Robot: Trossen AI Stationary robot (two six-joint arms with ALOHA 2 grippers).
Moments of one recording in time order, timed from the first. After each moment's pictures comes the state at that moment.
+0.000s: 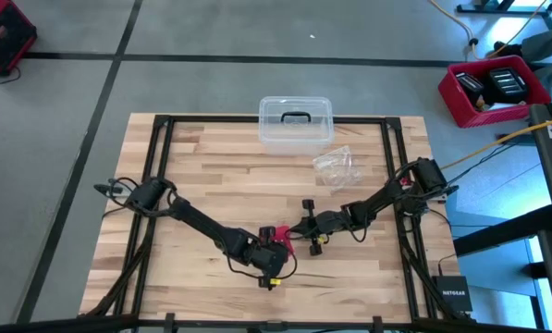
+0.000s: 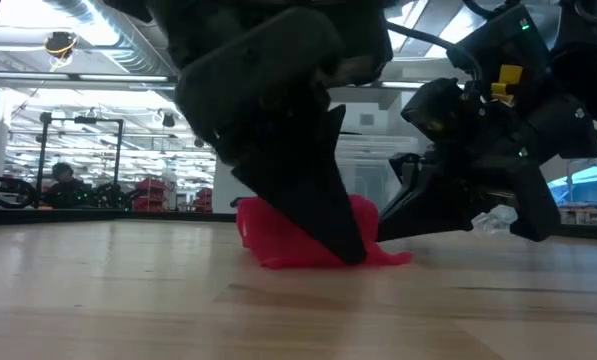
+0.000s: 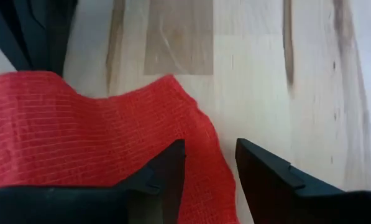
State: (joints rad) left arm -0.43 2.10 1.39 -0.28 -0.30 -0.36; right arm 0.28 1.87 0.54 0.78 0.19 -0.07
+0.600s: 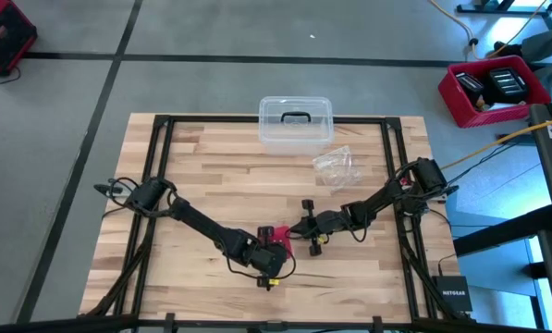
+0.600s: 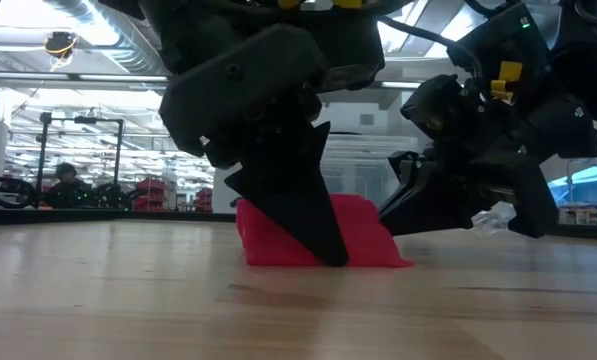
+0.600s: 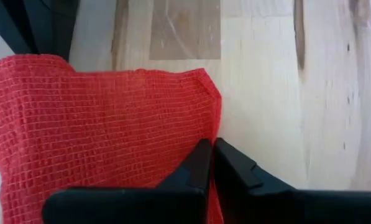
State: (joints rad) left arm -0.43 2.10 1.39 -0.32 -0.32 -0.36; right arm 0.28 1.87 0.54 0.79 0.18 -0.07
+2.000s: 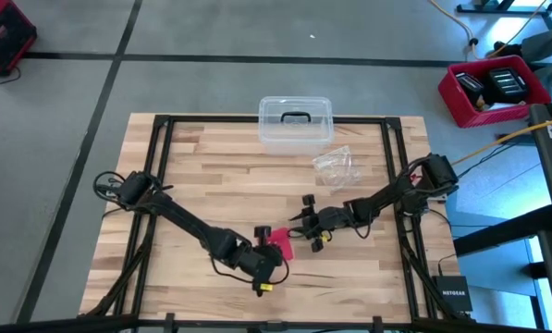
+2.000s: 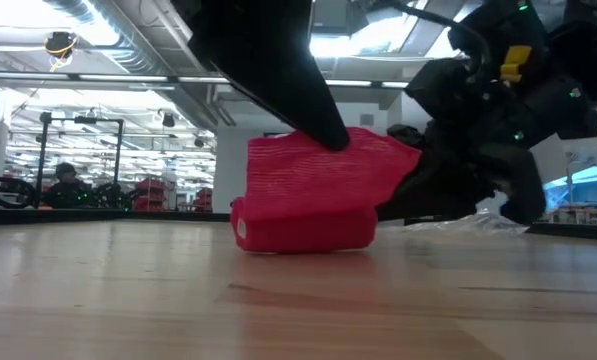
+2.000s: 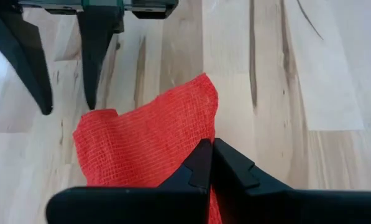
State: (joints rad) left arm -0.49 1.96 1.39 -0.35 -0.41 -0.33; right arm 0.26 1.77 0.54 0.70 0.22 -0.25
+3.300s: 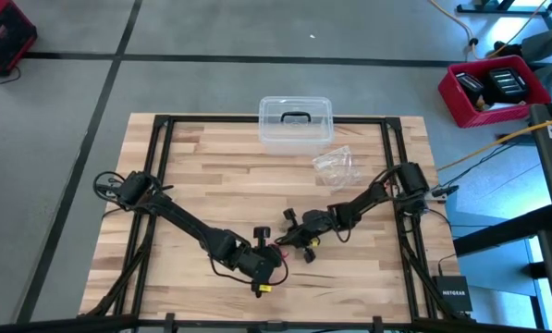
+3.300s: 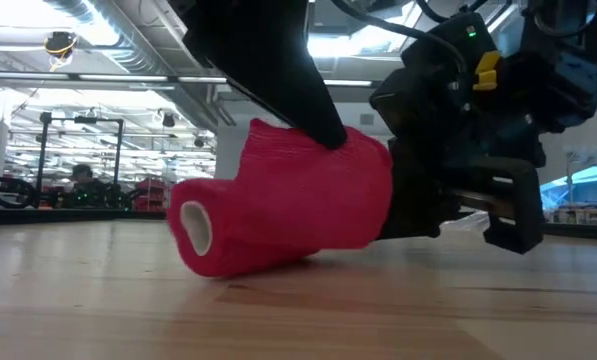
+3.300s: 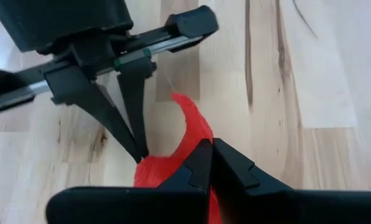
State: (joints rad) left arm -0.50 1.95 1.39 -0.36 -0.41 -0.33; right arm 0.24 2.00 0.70 0.82 -0.11 -0.30
